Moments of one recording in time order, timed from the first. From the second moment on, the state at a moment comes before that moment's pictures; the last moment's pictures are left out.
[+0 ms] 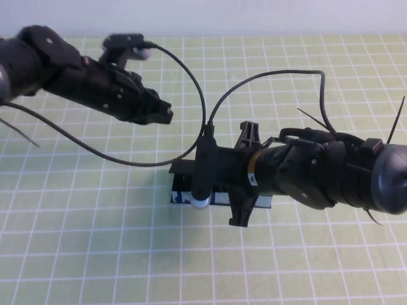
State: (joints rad) right arm 0.74 1.81 -1.15 -0.31 0.23 -0.51; left arm -0.25 1.92 -1.50 -0.80 0.82 0.77
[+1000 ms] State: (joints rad) right arm 0.74 1.78 -1.16 -0.31 0.25 -0.51; left arm -0.13 2.00 -1.00 -1.59 1.08 2.02
